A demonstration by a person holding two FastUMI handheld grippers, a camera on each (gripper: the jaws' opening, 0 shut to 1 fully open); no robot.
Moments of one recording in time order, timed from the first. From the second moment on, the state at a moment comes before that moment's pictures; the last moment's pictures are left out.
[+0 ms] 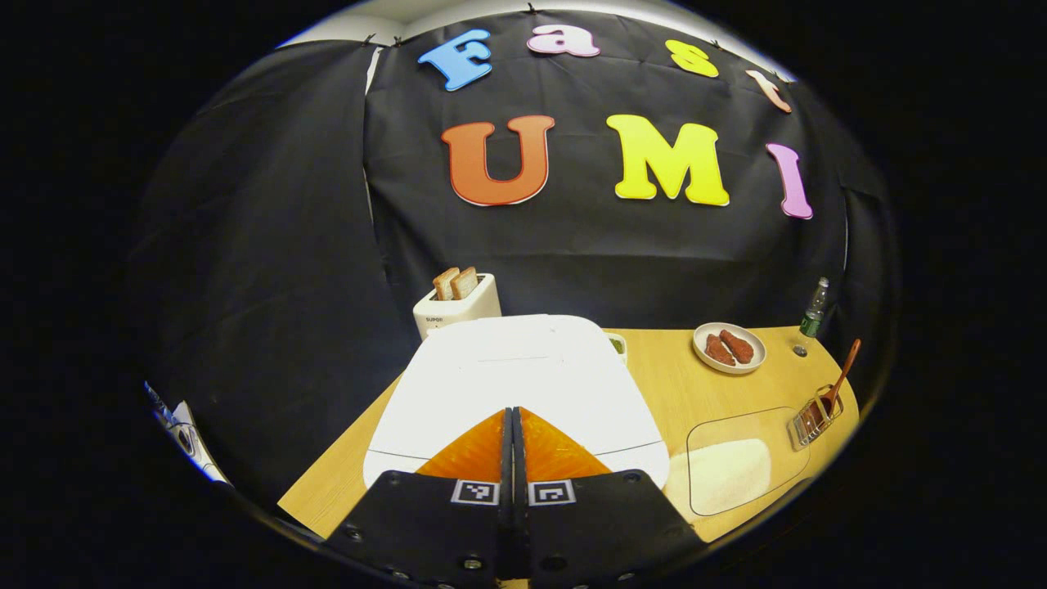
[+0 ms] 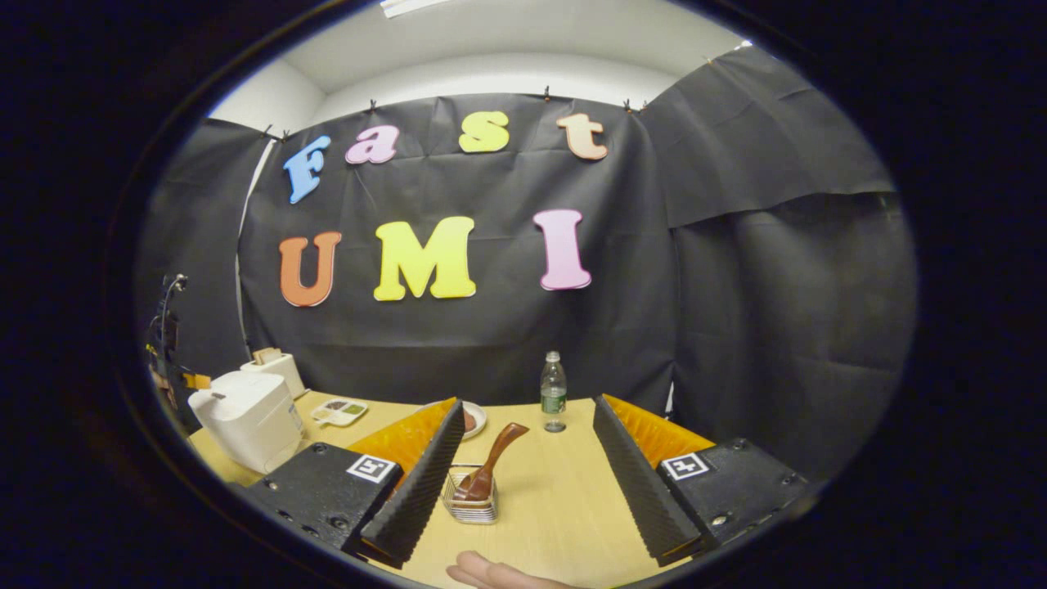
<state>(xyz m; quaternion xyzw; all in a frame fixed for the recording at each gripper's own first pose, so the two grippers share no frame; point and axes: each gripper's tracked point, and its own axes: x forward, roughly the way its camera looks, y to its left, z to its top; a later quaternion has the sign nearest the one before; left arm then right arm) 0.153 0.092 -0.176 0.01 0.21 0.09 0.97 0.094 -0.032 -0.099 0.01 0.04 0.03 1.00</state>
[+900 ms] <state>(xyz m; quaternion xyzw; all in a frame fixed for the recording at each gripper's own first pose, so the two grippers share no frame) 0.143 0.089 -0.146 0.05 0.14 0.09 0.99 0.084 -0.031 -0.121 -0.01 0.06 0.02 1.00</state>
